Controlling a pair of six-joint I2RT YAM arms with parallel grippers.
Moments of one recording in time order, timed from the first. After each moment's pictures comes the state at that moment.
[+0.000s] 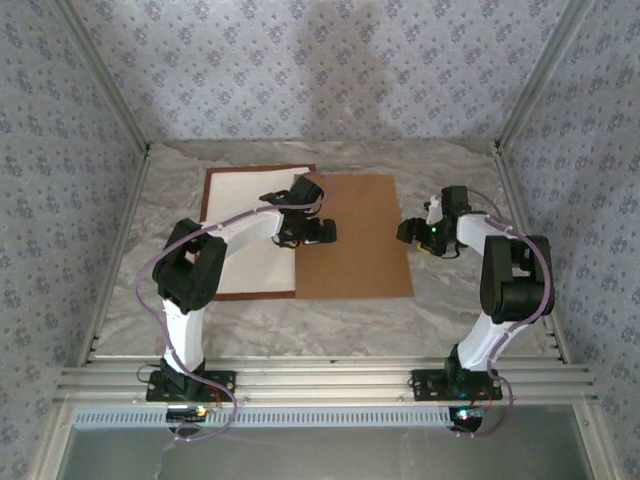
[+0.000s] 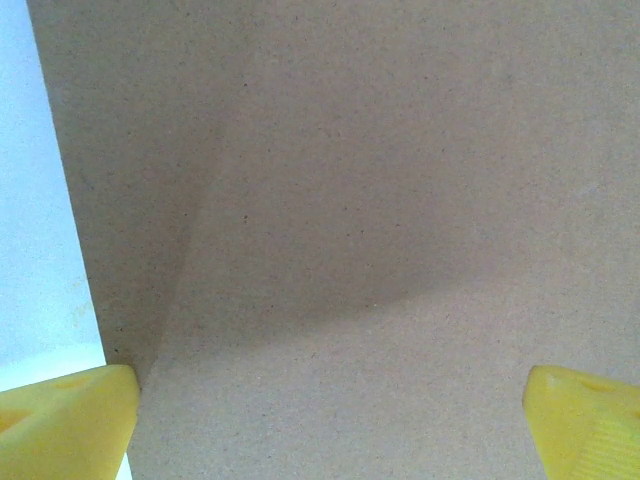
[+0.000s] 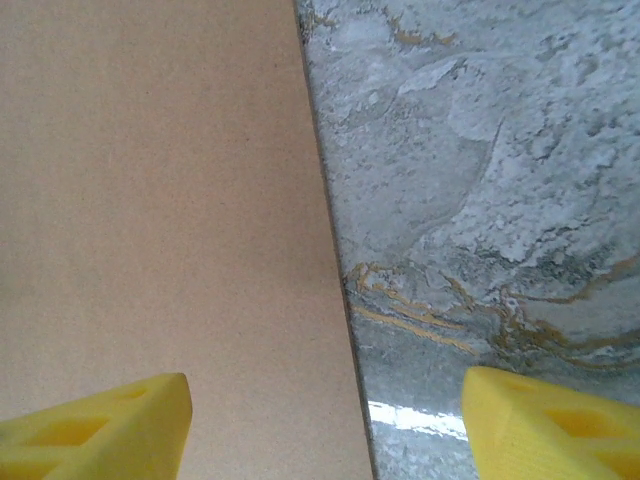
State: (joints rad) left arm -0.65 1.98 1.44 -0.60 0.06 -0.63; right arm -0.01 1.74 0.99 -0.41 -0.45 0.27
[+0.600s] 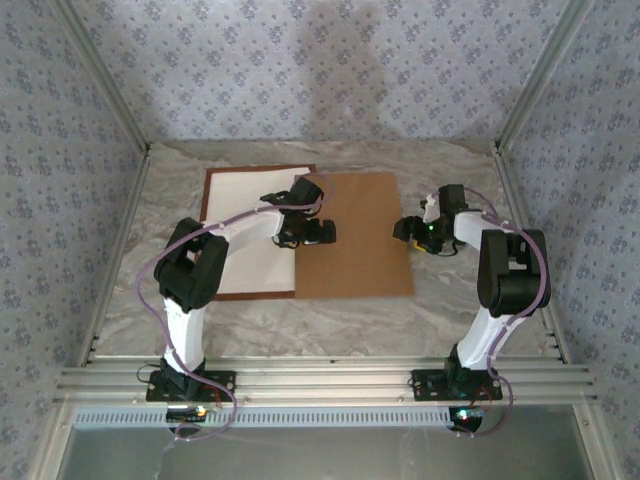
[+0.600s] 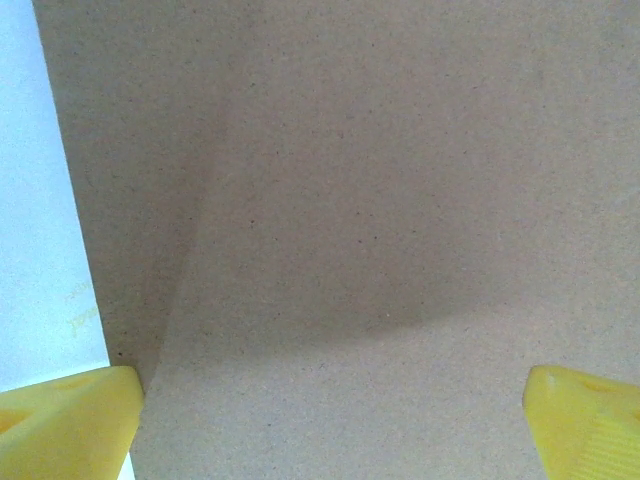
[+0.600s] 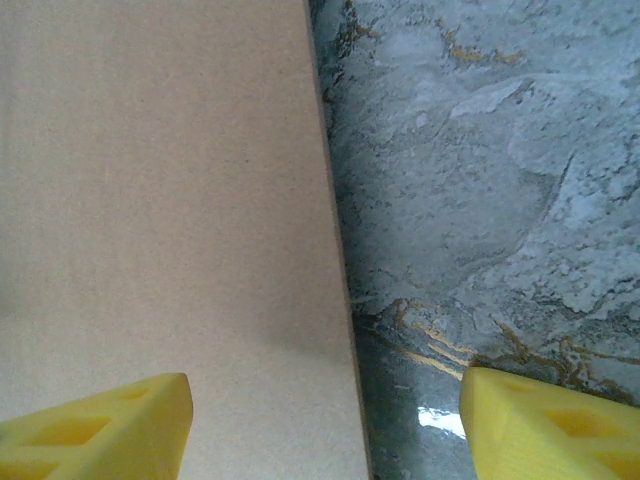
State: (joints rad) left arm -0.64 1.99 1.44 -0.59 0.06 -0.62; right arm 0.00 1.78 1.02 -0.39 -0.49 0.27
